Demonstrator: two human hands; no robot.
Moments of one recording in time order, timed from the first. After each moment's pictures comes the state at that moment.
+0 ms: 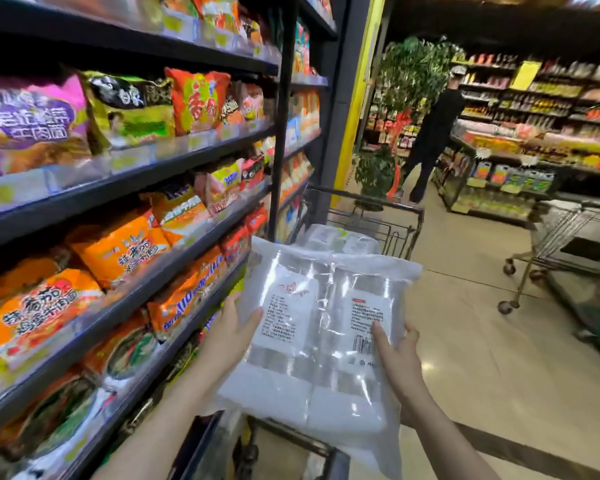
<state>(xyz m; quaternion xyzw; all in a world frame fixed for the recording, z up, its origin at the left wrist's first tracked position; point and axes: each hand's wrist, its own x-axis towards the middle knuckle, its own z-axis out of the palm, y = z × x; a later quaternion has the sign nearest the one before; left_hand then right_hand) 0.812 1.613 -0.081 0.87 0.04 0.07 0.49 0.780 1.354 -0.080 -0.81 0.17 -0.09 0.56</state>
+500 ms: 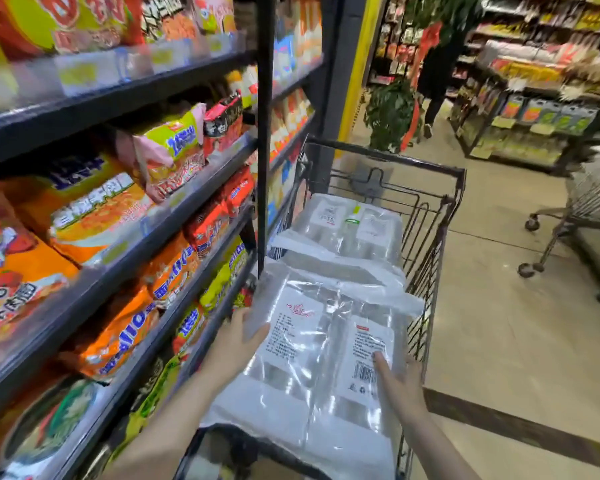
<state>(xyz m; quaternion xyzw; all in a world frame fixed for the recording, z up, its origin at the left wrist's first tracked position) 1.005 1.584 -0.182 0.88 0.08 -0.09 0.45 0.943 1.329 -0.190 -0.79 0.25 0.03 0.56</state>
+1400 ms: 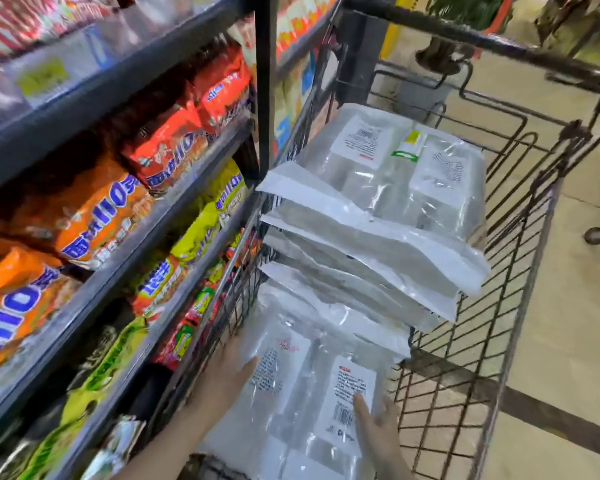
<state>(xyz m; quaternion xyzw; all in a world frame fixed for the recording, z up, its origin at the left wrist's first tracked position) 1.056 1.559 -0.389 0.89 0.14 -0.24 0.35 1.007 1.314 -0.385 -0.77 0.33 0.21 0.50</state>
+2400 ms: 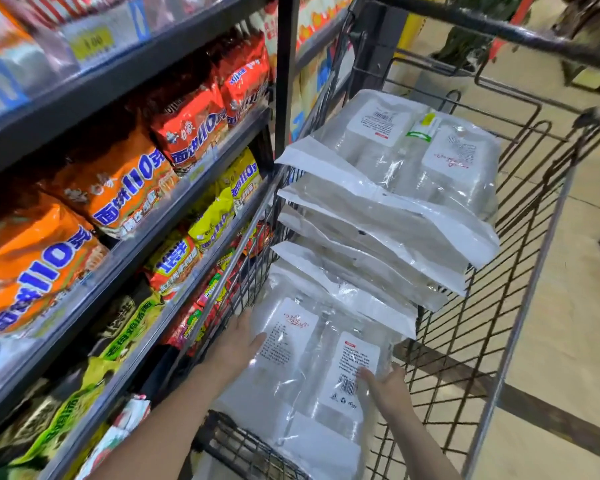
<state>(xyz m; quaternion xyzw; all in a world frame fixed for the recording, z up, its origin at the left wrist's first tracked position) 1.059 1.560 -0.398 0.91 0.11 -0.26 0.30 1.026 1.304 -0.393 -0.82 0.33 0.25 0.39</state>
